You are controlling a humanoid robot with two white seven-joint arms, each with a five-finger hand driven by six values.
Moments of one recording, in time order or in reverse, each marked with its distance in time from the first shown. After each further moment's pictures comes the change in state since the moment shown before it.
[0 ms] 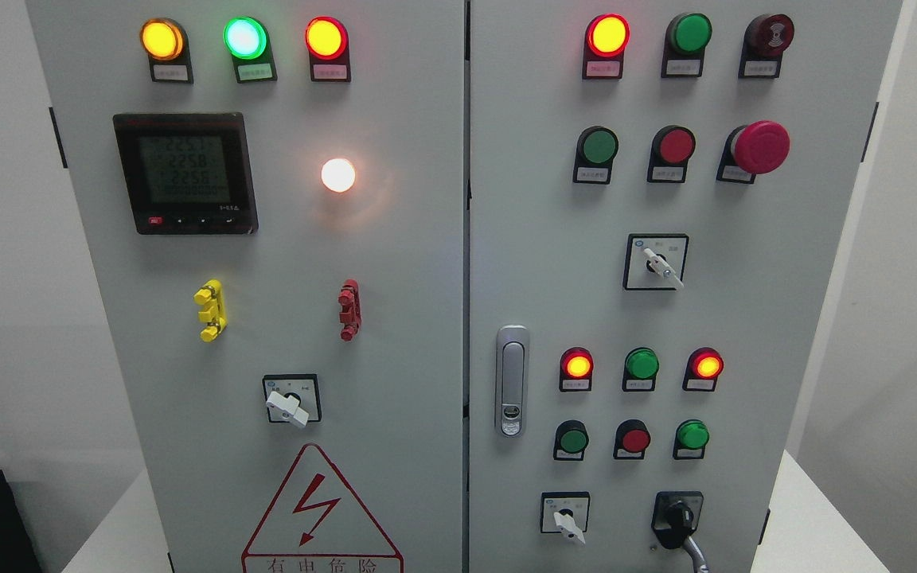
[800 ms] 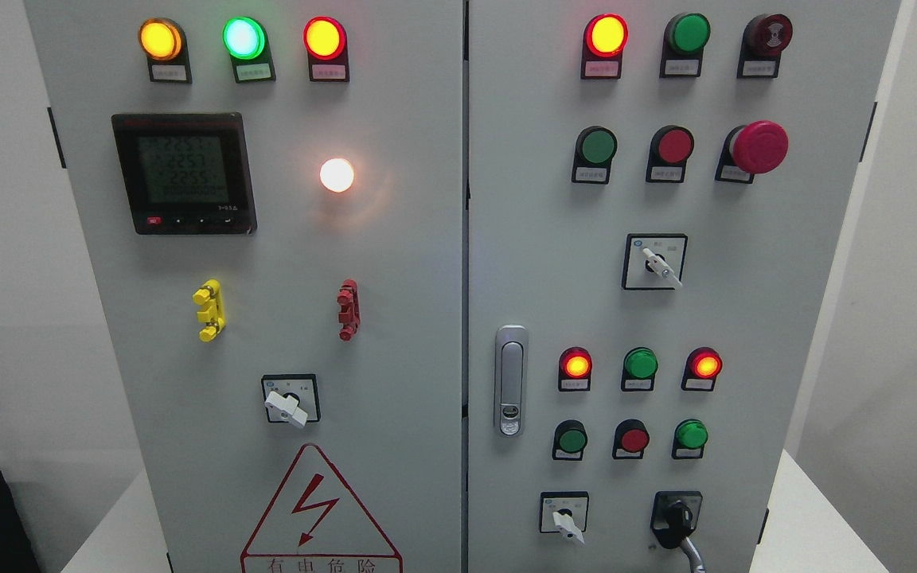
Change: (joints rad) left arm 0.000 0.000 0.000 0.000 0.000 0.000 0.000; right arm 0.000 0.001 0.010 0.000 -0.001 0.001 -0.003
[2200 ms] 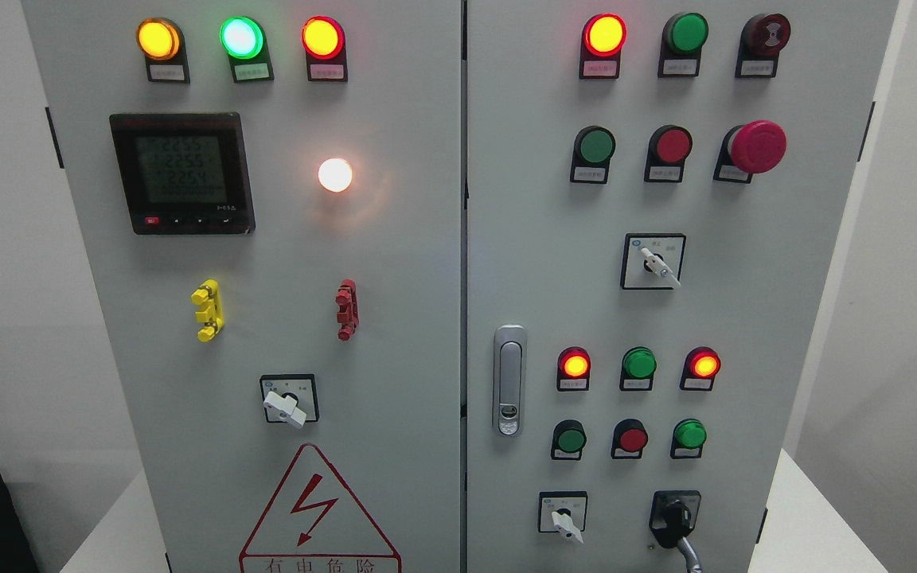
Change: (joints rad) left arm 0.000 0.000 0.000 0.000 0.000 0.000 0.000; right arm -0.003 0.001 0.010 -0.001 -0.003 0.003 -0.006
